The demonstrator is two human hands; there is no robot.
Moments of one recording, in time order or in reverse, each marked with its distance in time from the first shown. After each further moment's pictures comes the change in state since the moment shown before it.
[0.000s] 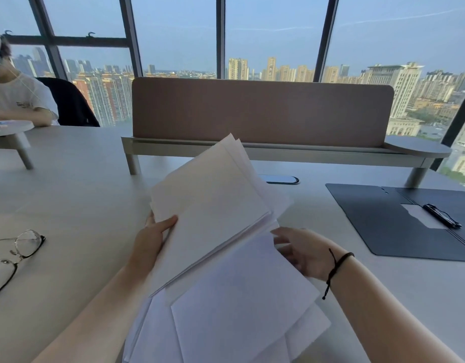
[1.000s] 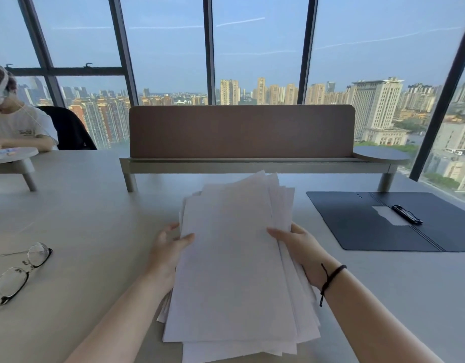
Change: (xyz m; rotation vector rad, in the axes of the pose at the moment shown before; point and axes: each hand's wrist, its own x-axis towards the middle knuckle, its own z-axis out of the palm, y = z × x) left_hand -0.076 0.016 0.054 -0.109 0.002 -0.055; right_hand -0.063 0.013 -0.004 0.187 0.106 -0.430
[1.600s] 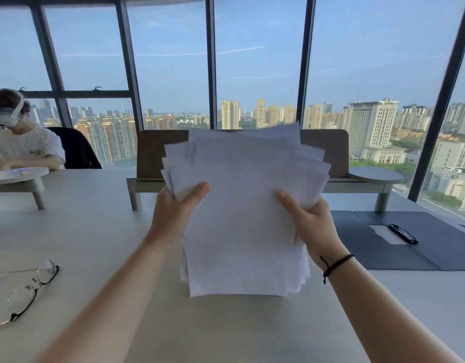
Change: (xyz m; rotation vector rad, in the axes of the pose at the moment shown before) left_hand -0.040 0.121 0.043 0.094 -0.164 0.596; right_hand -0.022 -0.077 0.015 0.046 0.127 -0.618
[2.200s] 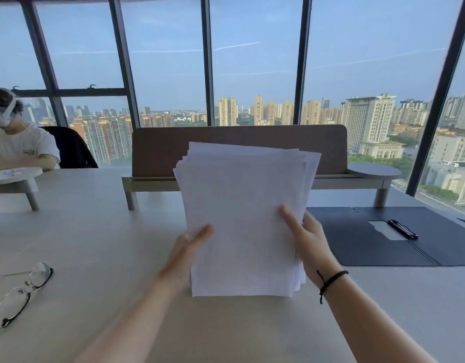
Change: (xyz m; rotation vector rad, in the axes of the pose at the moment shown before) left_hand -0.034 -0.085 -0.004 -0.140 -0.211 -0.425; right_hand -0.015 0.038 -0.013 0.003 0.034 0.196
